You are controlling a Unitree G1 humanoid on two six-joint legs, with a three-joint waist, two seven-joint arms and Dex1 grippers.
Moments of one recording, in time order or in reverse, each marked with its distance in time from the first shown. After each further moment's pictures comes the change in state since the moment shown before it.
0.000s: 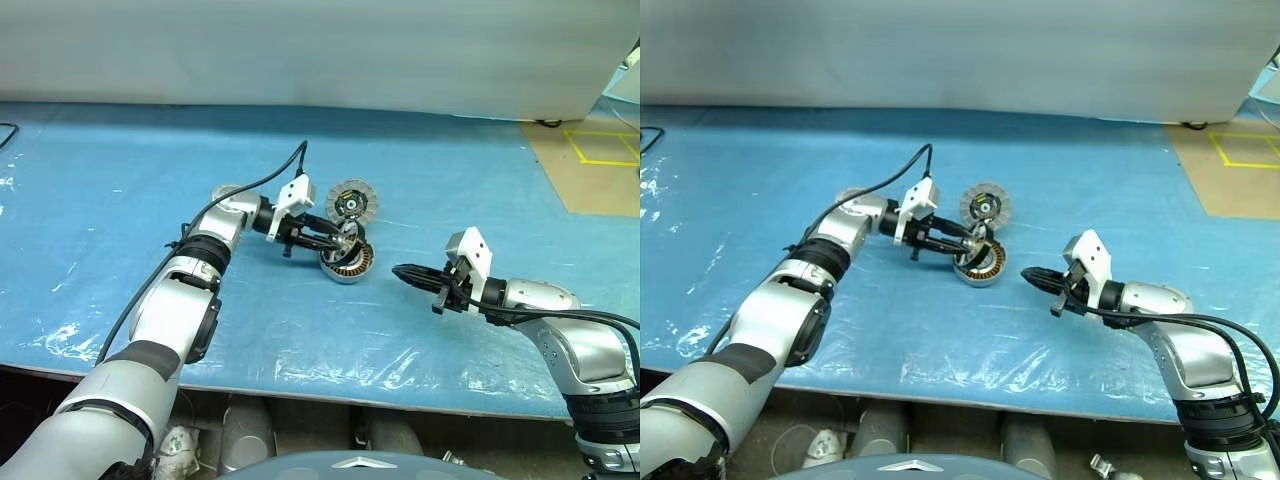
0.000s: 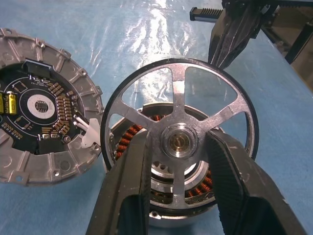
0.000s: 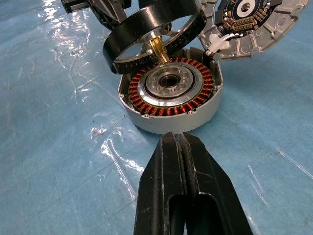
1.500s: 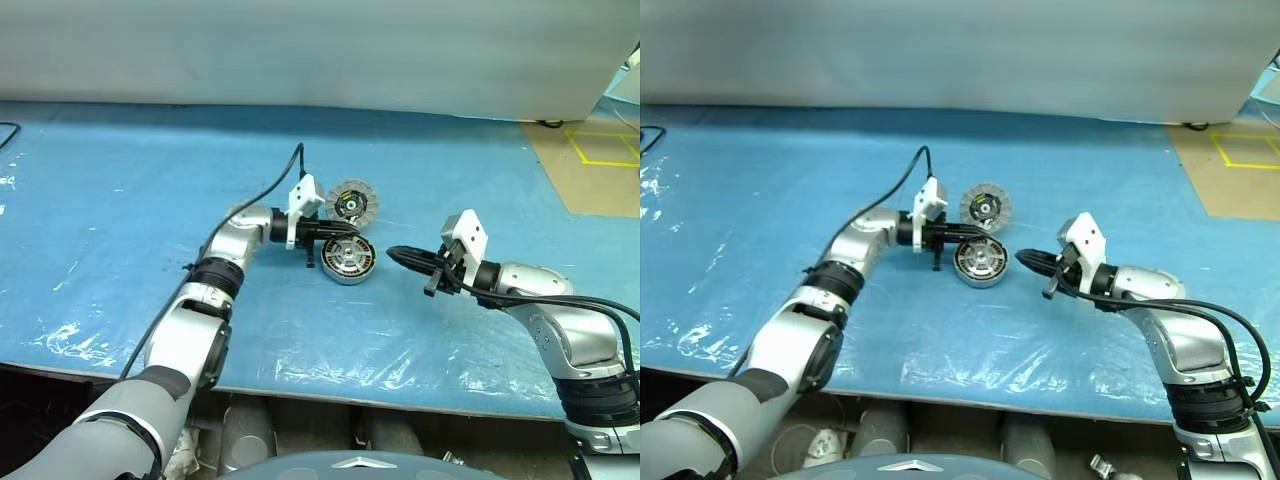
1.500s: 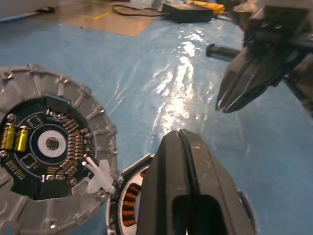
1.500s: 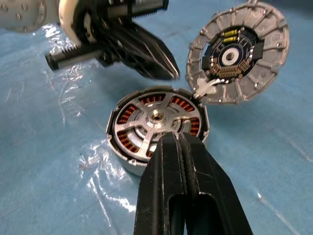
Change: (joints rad) left arm 0.167 -0.123 0.068 -0.243 -0.053 0.129 0.249; right arm -0.102 0.036 0.013 0.006 -0.015 -0.009 -0.046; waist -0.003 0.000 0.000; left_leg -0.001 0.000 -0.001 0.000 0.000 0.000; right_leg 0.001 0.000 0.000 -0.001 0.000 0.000
